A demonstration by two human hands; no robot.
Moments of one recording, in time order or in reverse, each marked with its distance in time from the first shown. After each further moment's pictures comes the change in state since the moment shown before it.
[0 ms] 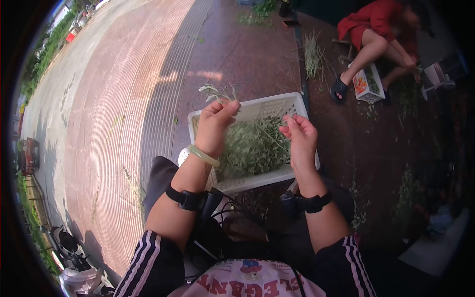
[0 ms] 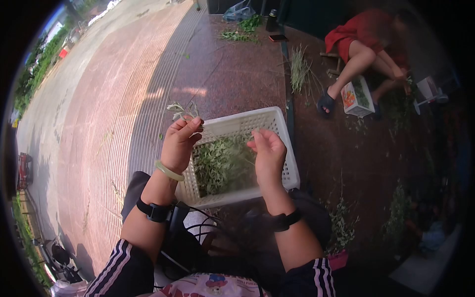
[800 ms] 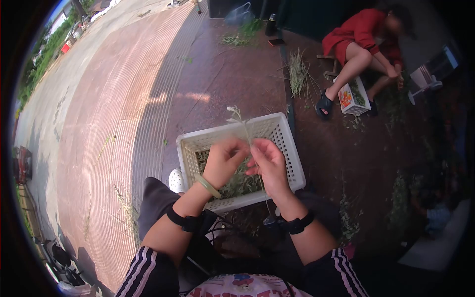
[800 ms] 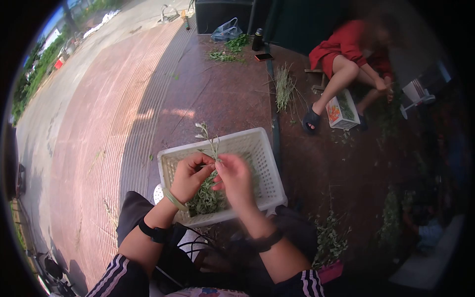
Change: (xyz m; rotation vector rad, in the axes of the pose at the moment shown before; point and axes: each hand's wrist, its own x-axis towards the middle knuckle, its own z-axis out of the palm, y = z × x) left_hand -0.011 -0.030 0.022 0.534 -0.228 0.244; right_hand -0.023 -0.020 0.019 0.238 -0.246 0.124
